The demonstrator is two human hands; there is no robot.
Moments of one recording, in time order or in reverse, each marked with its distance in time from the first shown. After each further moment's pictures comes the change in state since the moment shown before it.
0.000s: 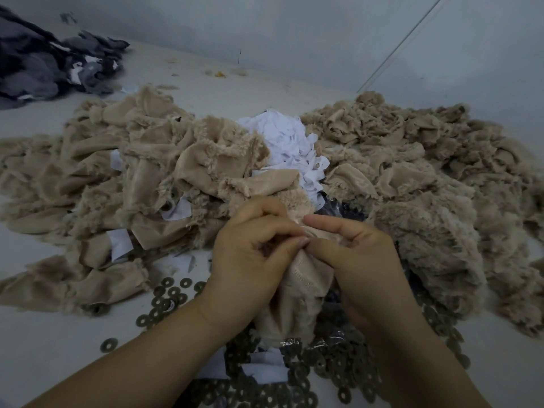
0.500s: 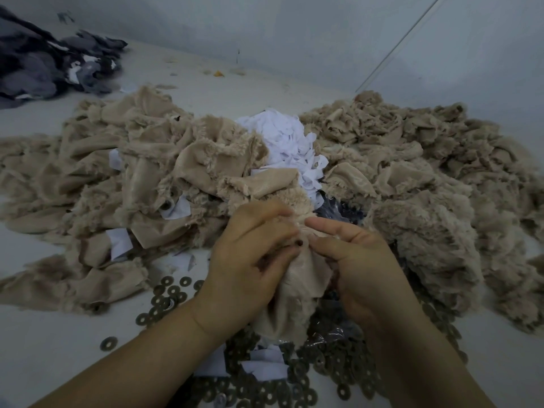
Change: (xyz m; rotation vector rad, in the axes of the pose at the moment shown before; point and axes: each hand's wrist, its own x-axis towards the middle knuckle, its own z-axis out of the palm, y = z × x) left_hand -0.008 -0.012 -0.003 0.166 -0.026 0.217; right_hand 0.005 0.001 0.000 0.103 -0.002 0.183
